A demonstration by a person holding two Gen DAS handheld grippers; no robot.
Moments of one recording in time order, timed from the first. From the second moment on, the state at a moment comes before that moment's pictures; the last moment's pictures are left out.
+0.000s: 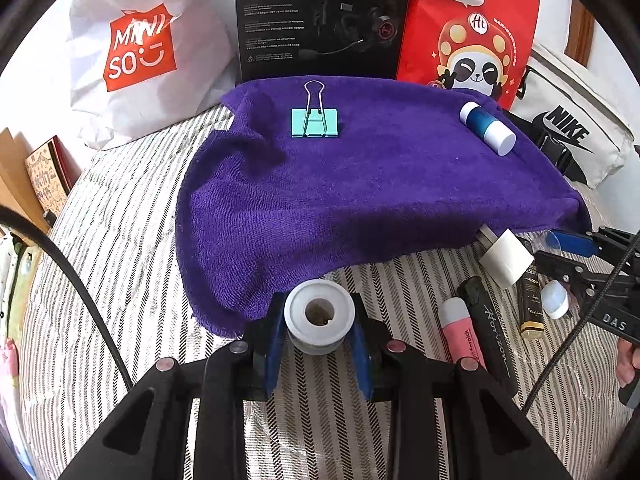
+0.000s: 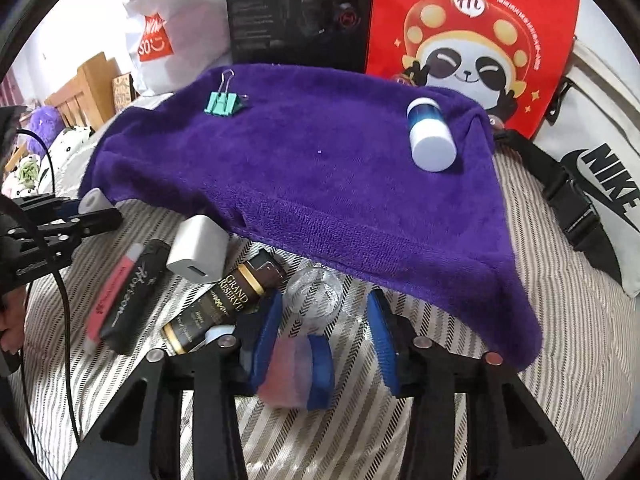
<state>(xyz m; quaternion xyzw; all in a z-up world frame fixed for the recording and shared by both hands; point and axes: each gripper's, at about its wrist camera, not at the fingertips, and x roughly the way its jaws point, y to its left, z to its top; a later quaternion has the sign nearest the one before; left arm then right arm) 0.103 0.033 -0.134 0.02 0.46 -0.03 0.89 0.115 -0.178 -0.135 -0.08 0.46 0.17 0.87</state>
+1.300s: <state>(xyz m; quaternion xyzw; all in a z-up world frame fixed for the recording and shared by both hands) 0.100 0.050 -0.086 -0.04 0.43 -0.09 0.90 0.116 -0.223 -0.078 -0.02 0.43 0.17 0.89</state>
